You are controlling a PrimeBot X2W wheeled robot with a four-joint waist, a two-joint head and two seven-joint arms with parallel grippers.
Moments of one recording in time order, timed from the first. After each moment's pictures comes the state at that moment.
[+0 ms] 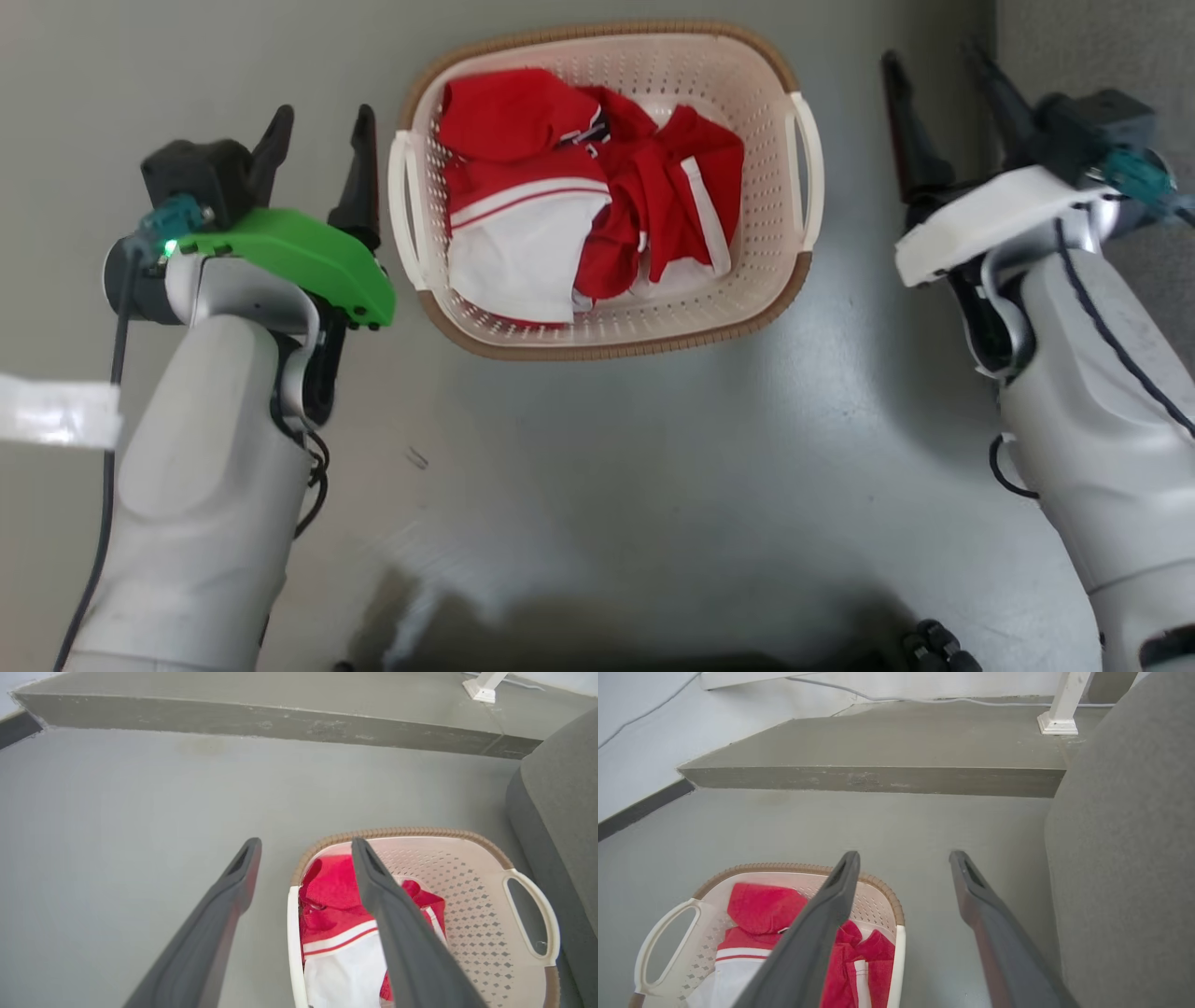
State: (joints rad) left arm -0.67 0.08 -0.31 0.45 -0.46 0.01 -0.08; right arm -0.65 -0.18 0.27 0.51 0.26 0.07 -0.25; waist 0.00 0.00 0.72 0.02
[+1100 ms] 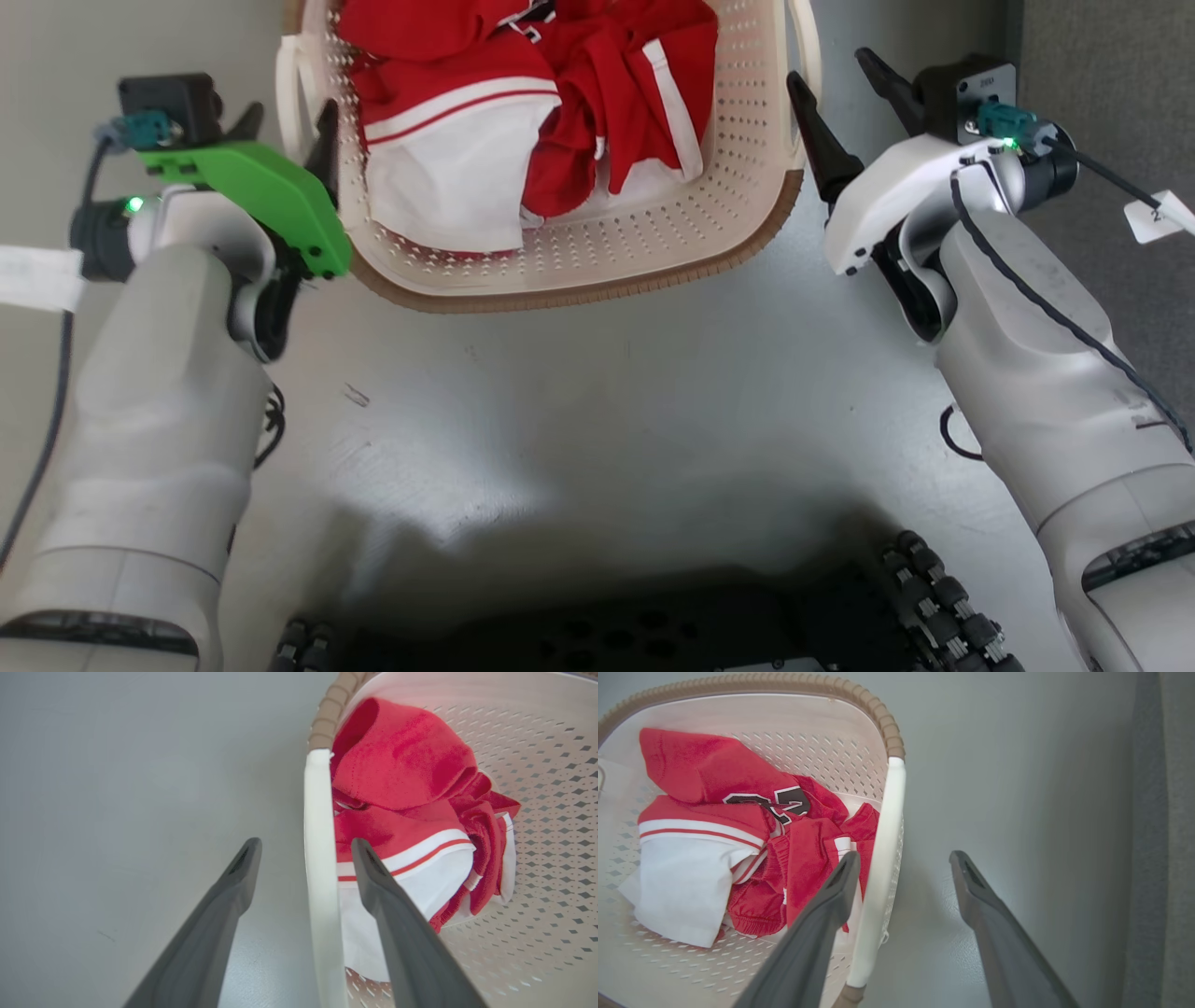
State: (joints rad) left arm -0.90 0.08 -0.32 0.86 -0.50 -0.08 0.00; right arm -0.86 -0.09 0.39 0.87 0.23 0.11 -0.22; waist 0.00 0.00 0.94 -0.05
